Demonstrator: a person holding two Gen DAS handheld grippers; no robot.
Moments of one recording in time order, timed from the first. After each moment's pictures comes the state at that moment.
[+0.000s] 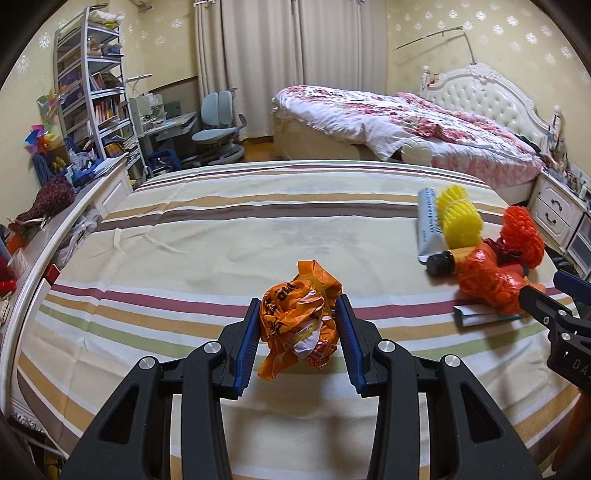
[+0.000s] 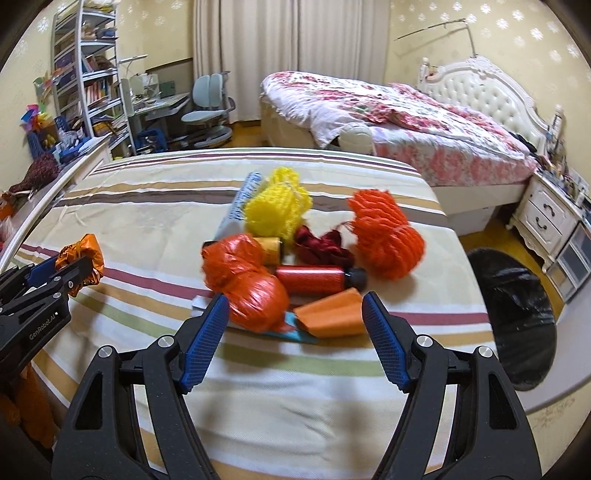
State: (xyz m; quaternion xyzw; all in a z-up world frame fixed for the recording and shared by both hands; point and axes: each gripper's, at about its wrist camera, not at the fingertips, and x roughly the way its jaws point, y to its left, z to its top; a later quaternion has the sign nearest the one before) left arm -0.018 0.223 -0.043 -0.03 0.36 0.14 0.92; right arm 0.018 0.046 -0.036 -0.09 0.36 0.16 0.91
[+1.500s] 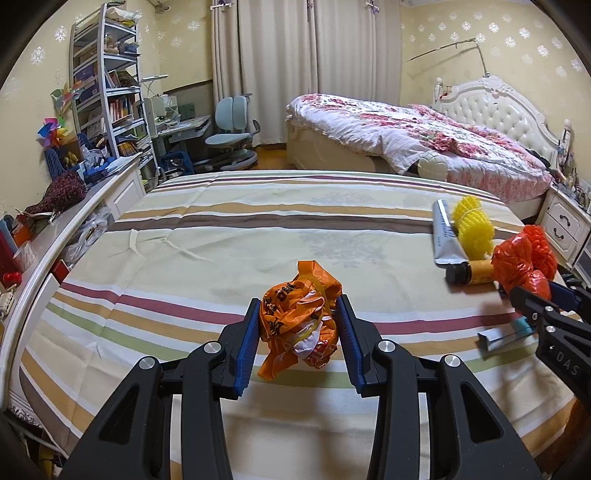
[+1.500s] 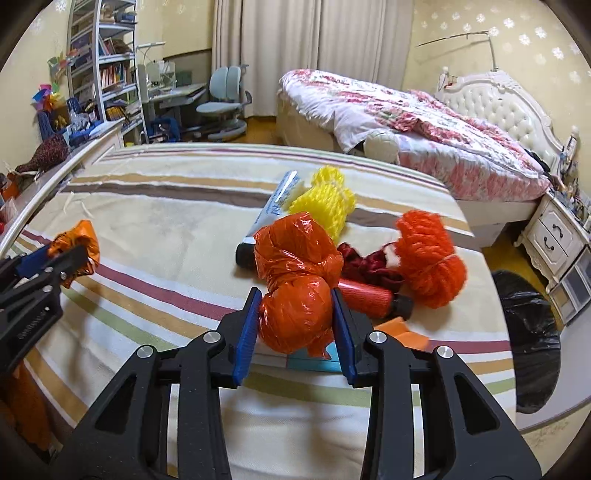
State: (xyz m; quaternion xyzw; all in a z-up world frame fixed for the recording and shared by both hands) left arm -0.024 0.233 -0.036 -0.04 0.33 0.15 0.93; right arm 0.017 0.075 -0.033 -0.11 0.35 0.18 0.91
